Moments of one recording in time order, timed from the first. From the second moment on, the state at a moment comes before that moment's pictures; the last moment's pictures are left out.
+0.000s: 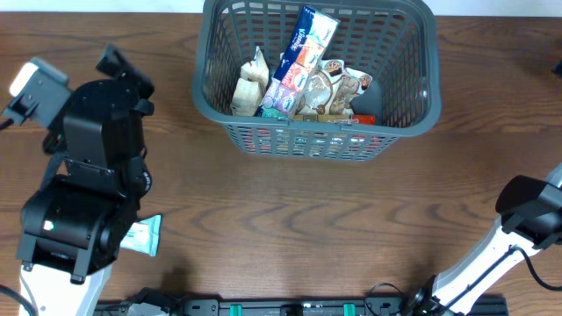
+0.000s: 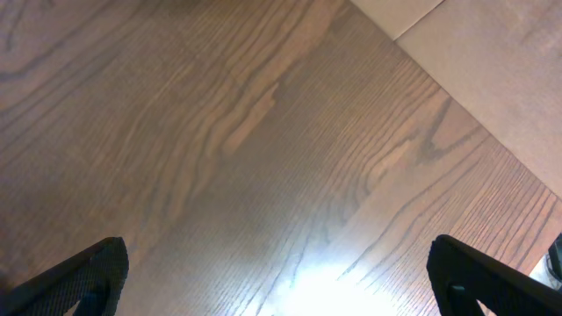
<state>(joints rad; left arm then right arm) -0.29 1.09 1.47 -0.91 -0.73 -0.91 -0.54 2.17 2.66 -1.63 0.24 0.27</state>
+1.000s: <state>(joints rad) 0.17 1.64 1.42 -1.56 -0.39 -1.77 -0.54 2.17 2.66 -1.63 0.24 0.27</state>
